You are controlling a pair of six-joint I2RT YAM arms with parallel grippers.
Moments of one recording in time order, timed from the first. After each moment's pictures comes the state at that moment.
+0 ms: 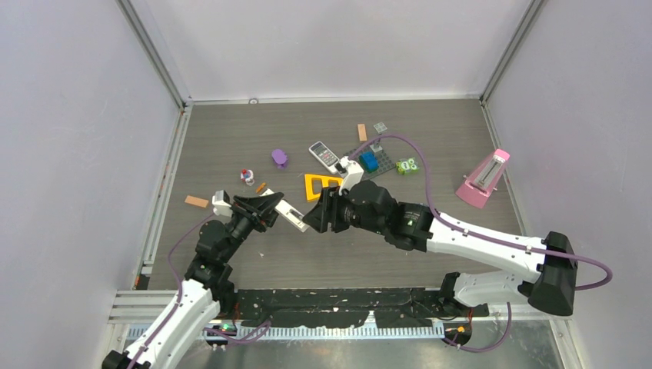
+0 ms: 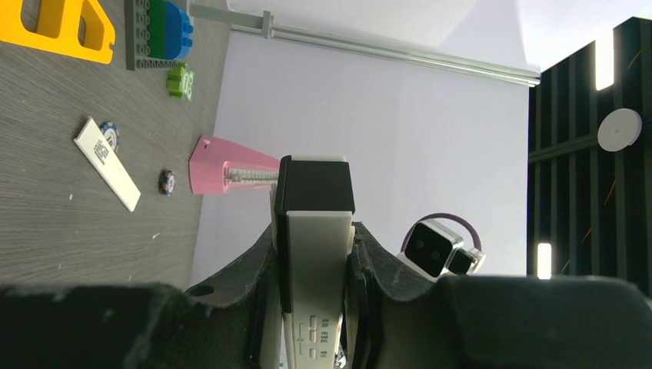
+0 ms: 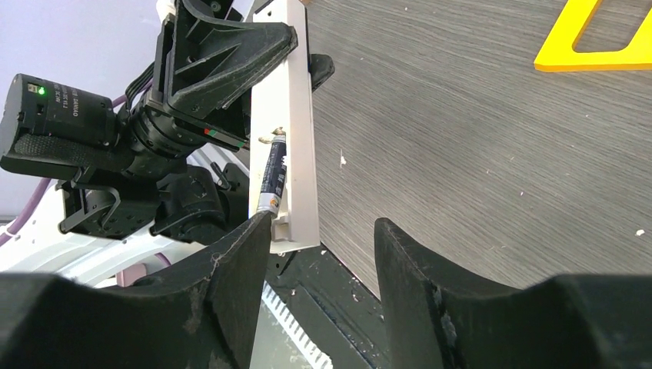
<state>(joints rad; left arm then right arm) -0.38 0.47 0.11 0.36 0.18 -1.75 1.11 1.20 0.96 -0.18 0.09 0.77</state>
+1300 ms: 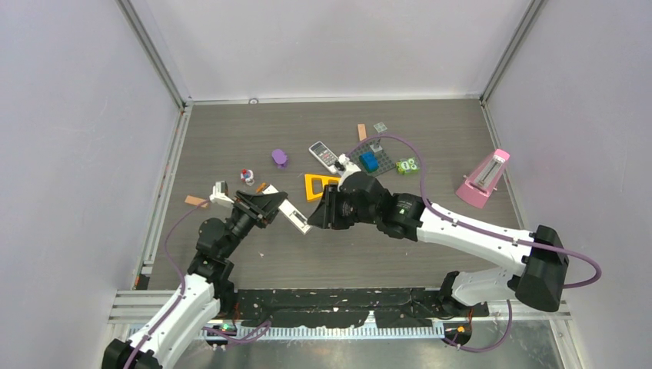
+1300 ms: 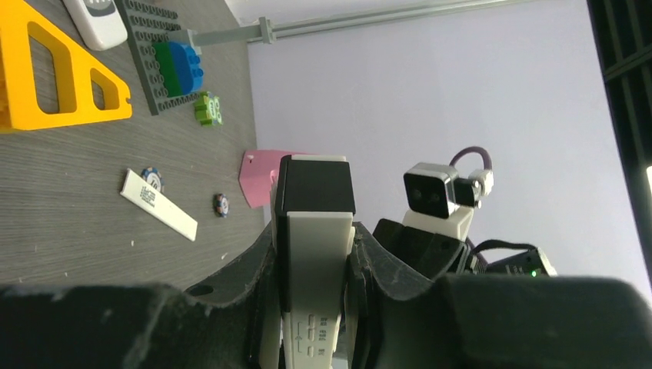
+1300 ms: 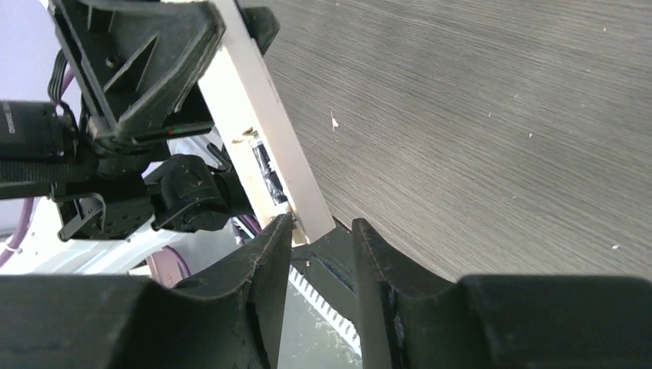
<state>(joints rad) -0.37 0.55 0.11 0.53 0.23 -1.47 1.03 1.28 1.02 -0.30 -0.03 0.89</state>
